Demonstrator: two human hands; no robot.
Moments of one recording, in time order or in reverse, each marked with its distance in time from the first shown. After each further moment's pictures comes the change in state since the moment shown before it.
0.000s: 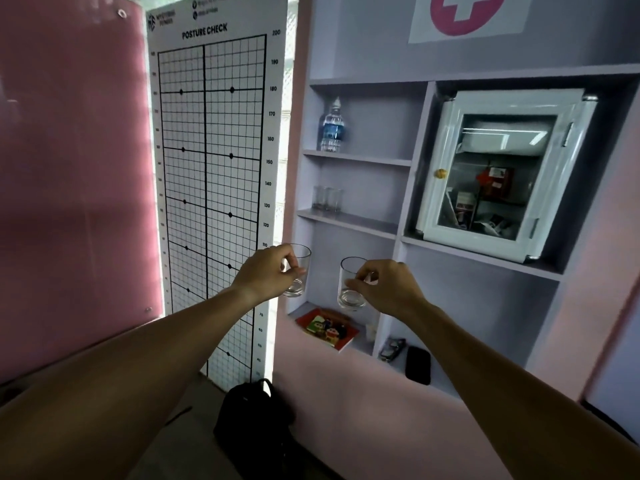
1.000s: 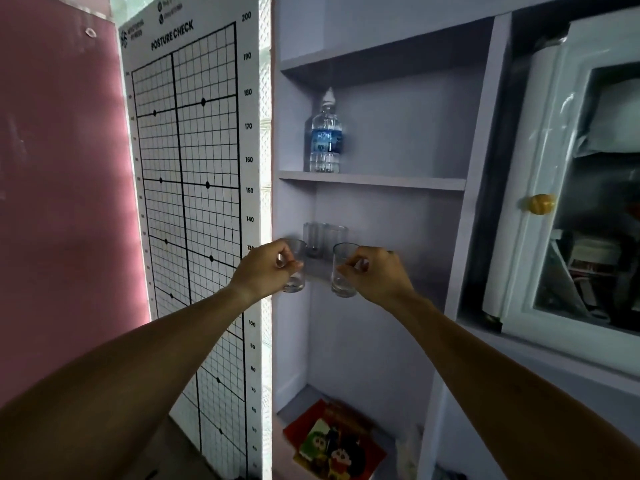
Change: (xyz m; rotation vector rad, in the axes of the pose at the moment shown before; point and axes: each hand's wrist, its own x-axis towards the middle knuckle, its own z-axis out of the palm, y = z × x) left_hand 0.346 -0.098 0.112 0.025 0.125 -0.052; right_hand 0.375 0.136 0.067 0.088 0.174 -0.156
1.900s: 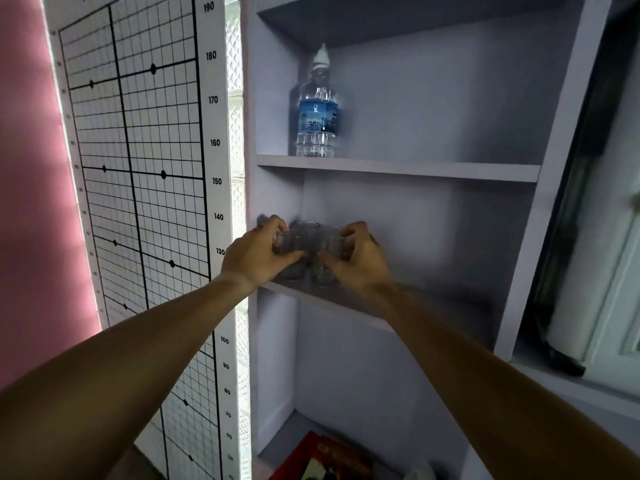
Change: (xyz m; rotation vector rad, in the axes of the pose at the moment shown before) left_hand 0.121 -0.068 0.057 0.169 0.129 0.199; right_hand 0.099 0.043 0.083 0.231 0.155 0.105
